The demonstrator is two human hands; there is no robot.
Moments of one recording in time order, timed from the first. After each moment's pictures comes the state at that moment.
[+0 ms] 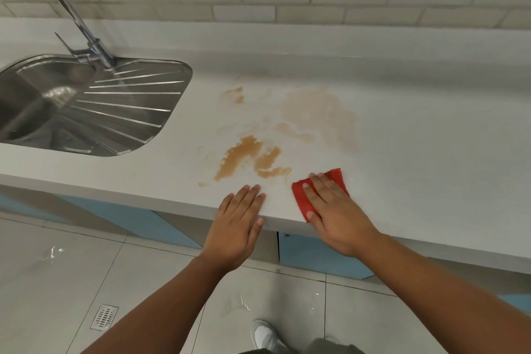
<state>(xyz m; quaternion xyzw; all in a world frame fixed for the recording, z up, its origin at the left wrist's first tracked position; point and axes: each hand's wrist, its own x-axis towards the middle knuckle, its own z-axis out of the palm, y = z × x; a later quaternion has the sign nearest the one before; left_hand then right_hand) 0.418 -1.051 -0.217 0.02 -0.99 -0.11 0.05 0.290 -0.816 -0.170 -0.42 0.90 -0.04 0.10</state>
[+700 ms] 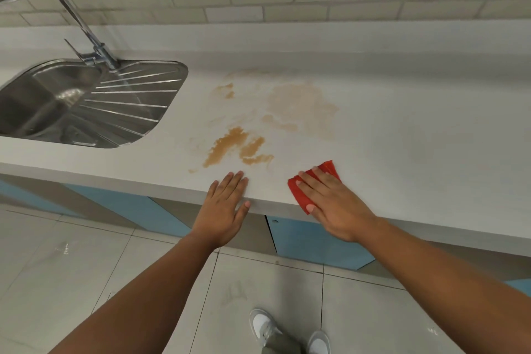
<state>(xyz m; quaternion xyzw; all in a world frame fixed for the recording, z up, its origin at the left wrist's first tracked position) 0.420 -1.033 -0.205 0.06 -0.99 -0.11 0.00 0.279 -0.757 -0.179 -0.49 0.87 -0.03 0.07</state>
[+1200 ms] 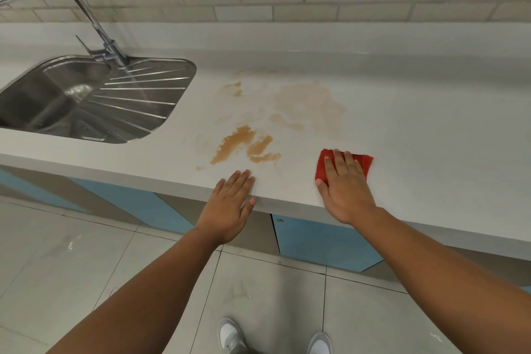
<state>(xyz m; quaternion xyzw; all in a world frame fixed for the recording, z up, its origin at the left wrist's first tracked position) 0.423 -1.037 -0.198 0.05 -0.99 -0.11 -0.01 0.265 -0.781 -0.178 -0.29 0.95 -0.04 0.06</state>
